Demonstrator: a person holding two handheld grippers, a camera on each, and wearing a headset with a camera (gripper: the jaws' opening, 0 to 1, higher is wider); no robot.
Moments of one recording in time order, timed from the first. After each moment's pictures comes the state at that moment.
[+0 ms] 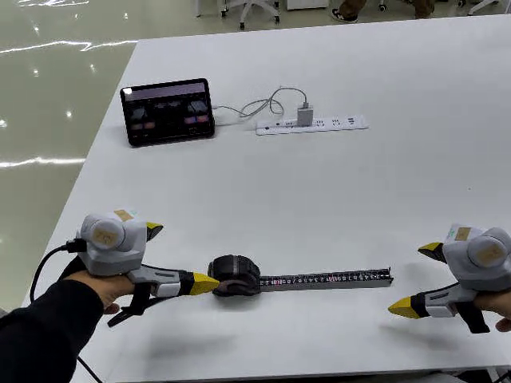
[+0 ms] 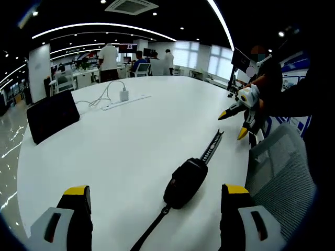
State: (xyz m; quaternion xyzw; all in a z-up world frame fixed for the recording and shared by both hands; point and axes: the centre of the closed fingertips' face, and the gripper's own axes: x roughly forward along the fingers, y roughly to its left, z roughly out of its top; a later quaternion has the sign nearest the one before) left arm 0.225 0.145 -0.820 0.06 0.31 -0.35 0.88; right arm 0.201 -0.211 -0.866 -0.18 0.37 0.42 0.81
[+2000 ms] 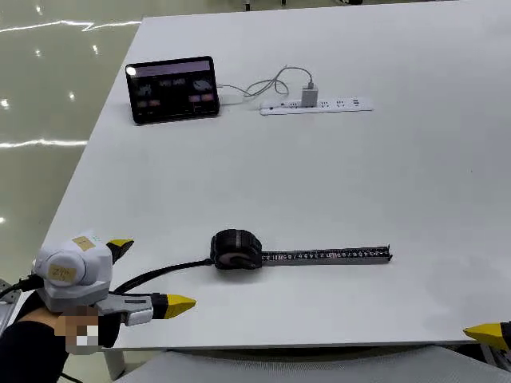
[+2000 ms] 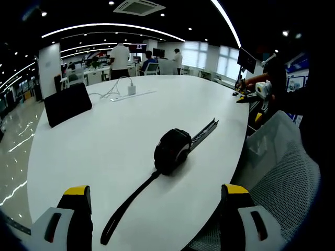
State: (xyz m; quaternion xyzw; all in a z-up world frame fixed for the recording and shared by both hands) left arm 0.160 0.175 -0.824 0.07 0.32 -0.30 0.89; right arm 0.137 -0.297 -0.820 -0.19 0.32 0.36 0.85
